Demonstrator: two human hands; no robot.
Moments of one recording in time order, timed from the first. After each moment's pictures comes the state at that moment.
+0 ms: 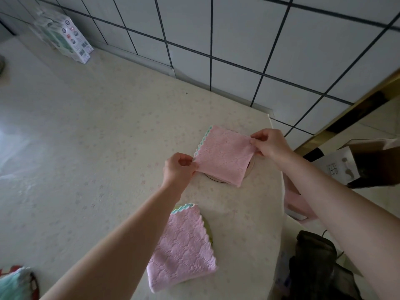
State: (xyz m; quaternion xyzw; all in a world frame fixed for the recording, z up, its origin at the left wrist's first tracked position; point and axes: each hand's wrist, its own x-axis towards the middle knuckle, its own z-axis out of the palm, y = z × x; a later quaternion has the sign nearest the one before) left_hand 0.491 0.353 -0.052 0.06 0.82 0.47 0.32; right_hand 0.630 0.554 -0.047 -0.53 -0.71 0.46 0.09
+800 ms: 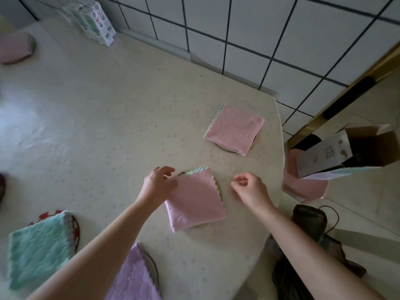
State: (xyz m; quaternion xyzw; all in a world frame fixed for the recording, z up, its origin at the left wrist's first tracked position) left_hand 0.507 0.195 -0.029 0.23 0.90 0.23 0.30; right_hand 0.699 0.355 -0.053 -0.55 -0.66 0.51 0.01
